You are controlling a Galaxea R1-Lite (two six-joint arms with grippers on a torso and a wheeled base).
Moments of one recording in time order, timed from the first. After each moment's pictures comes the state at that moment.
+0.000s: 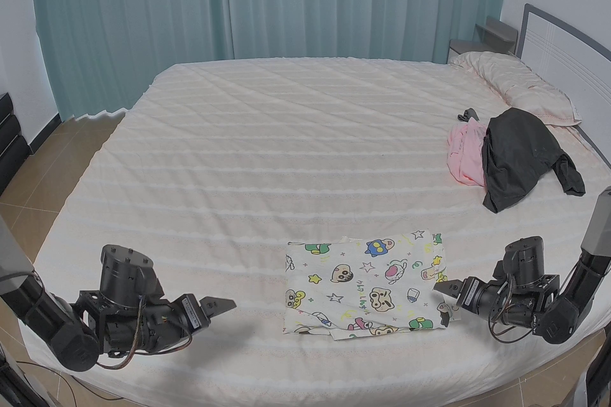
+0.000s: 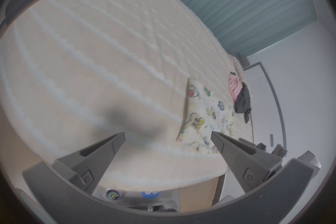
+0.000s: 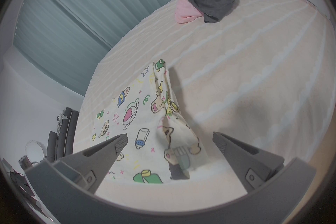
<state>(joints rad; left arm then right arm) -0.42 1.78 -0.26 -0.77 -0.11 -0.88 0.32 1.97 -0.23 -1.03 -0.02 0.74</state>
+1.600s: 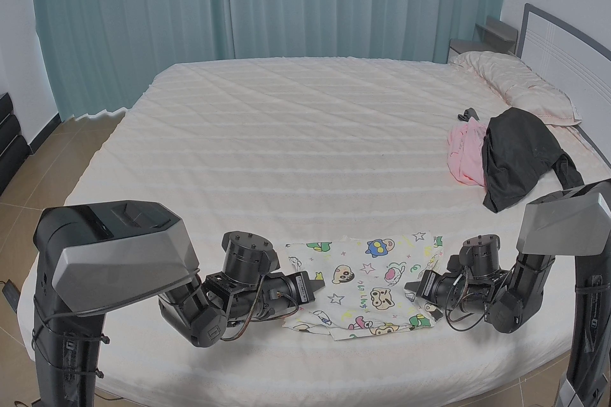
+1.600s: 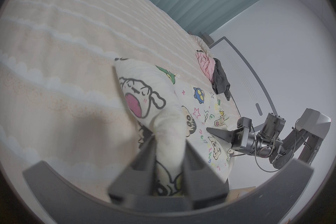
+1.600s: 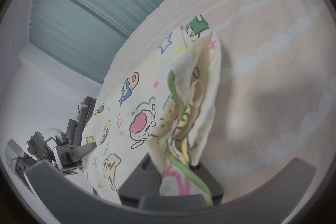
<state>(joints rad) -0.58 2.36 -0.83 -0.99 -0.23 -0.72 0.32 2.34 -0.52 -1.19 0.22 0.70</state>
